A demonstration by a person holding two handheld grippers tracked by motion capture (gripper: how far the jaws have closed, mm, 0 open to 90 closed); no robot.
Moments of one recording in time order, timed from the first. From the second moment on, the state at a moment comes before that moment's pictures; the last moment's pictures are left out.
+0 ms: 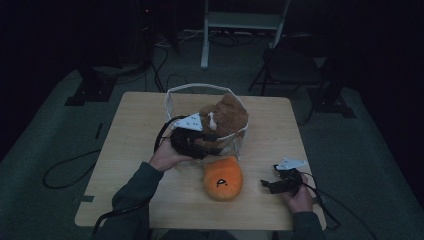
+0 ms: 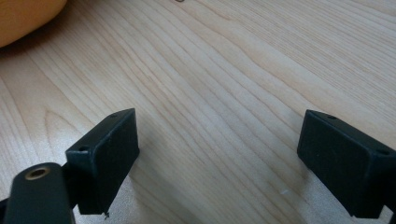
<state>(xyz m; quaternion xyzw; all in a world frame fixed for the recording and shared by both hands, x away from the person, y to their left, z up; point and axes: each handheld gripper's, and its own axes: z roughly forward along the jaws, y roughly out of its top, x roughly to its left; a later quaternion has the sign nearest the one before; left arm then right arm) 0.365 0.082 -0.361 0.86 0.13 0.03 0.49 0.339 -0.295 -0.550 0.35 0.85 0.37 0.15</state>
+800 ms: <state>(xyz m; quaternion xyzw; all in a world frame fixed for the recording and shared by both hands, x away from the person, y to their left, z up) 0.358 0.054 -0.384 0.88 0.12 0.01 0.47 0.339 -0.295 -0.550 0.35 0.85 0.37 0.15</state>
